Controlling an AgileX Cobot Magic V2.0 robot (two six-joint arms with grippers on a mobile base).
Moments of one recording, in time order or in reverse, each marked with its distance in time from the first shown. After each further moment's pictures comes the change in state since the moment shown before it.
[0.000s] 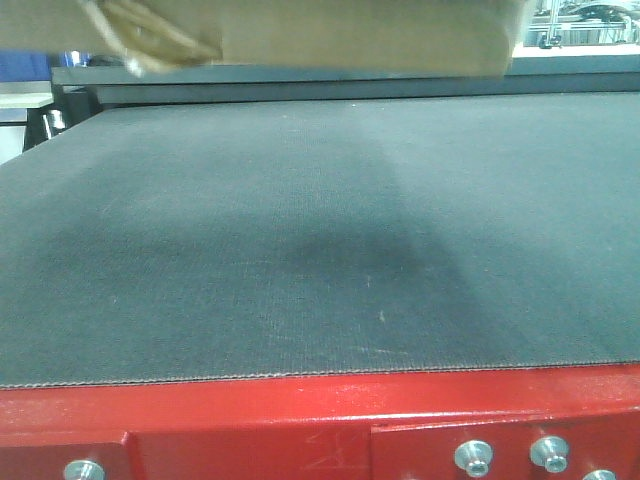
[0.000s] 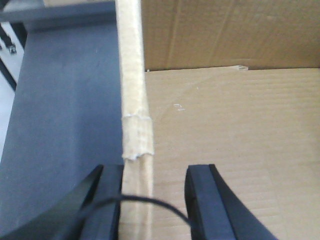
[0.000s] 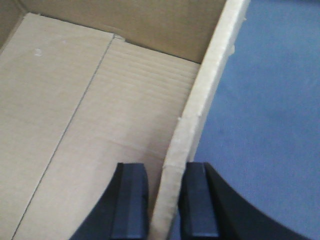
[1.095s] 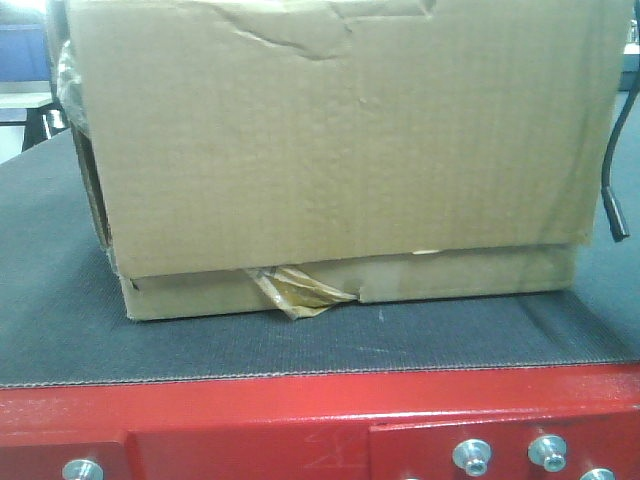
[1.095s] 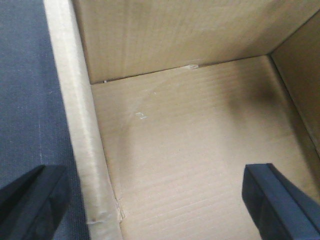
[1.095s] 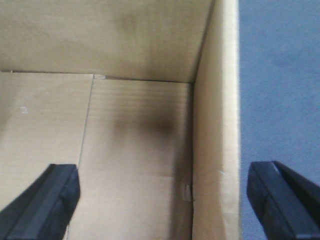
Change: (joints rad) left arm 0.061 0.280 0.000 -0.240 -0.020 -0.031; right arm -0.128 0.286 0.000 0.054 -0.083 -0.037
